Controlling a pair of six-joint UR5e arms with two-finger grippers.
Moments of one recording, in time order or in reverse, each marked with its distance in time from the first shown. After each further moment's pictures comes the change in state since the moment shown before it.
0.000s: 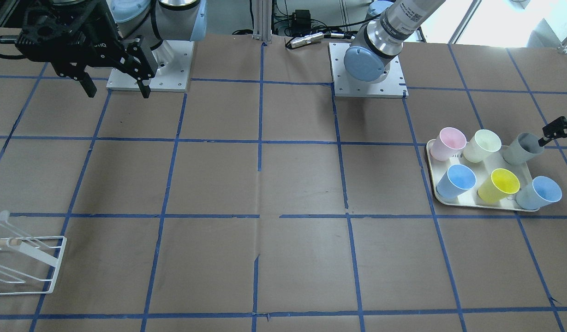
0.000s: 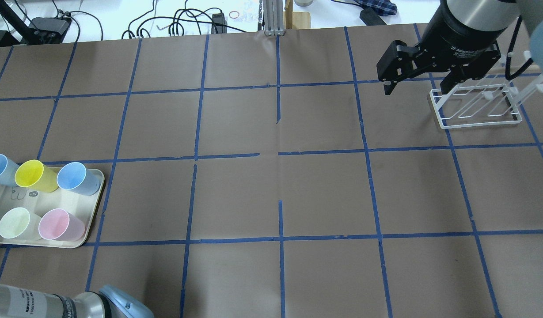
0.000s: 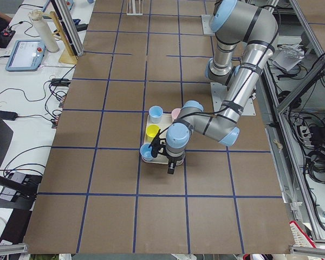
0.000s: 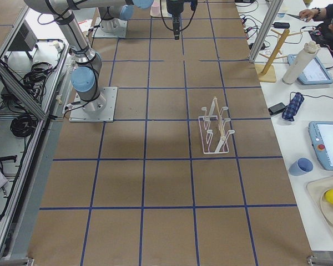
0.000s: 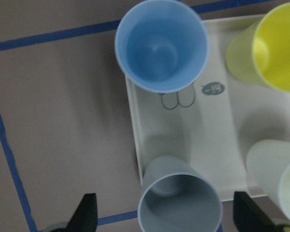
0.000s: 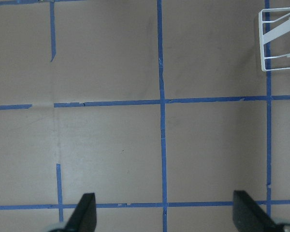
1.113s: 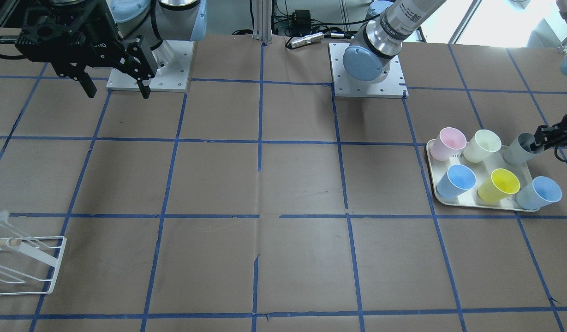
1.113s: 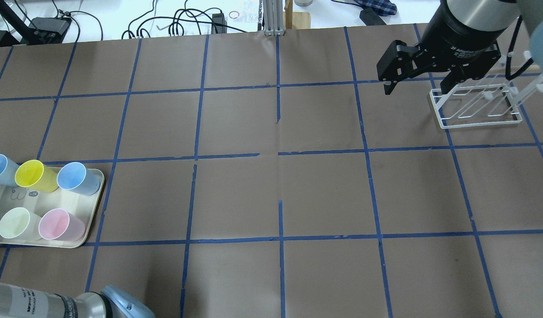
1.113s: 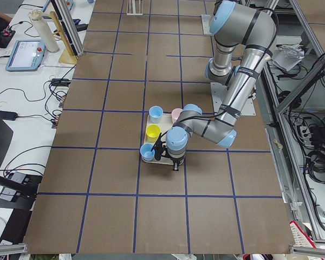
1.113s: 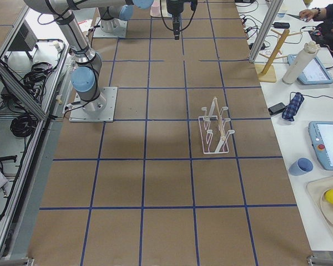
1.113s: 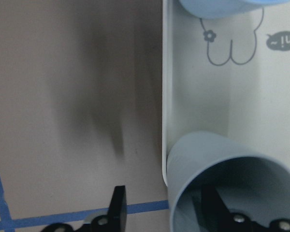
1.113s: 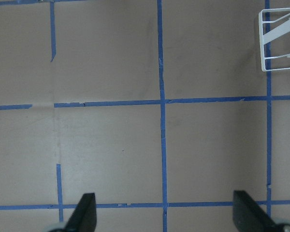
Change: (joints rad) left arm -0.035 0.008 -0.049 -0.014 0.067 -0.131; right arm 0.000 0.000 0.000 -0.001 0.000 0.000
